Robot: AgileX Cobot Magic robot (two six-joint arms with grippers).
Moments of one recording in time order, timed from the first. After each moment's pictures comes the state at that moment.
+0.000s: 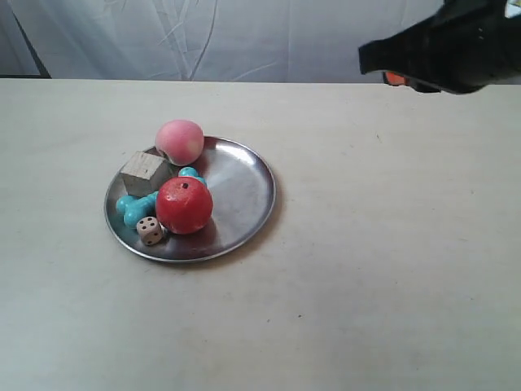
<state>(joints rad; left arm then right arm) -0.03 1.01 -0.98 -0.18 0.52 0.08 0.29 1.21 -0.98 0.10 0.51 0.04</state>
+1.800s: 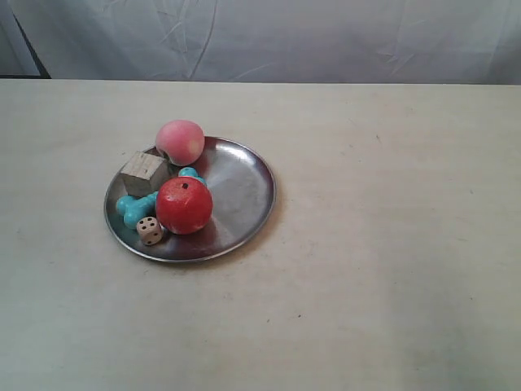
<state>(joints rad) -0.09 0.54 -0.69 -0.28 0.38 0.16 0.02 0.23 -0.49 0.27 0.13 0.06</state>
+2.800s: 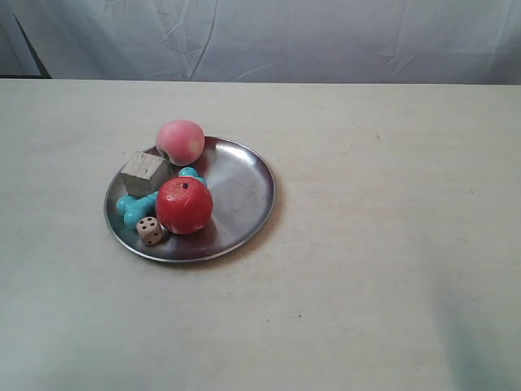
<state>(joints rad) -0.09 0.08 -0.01 -0.02 0.15 0.17 -0.11 0.01 0.00 0.29 0.16 0.05</state>
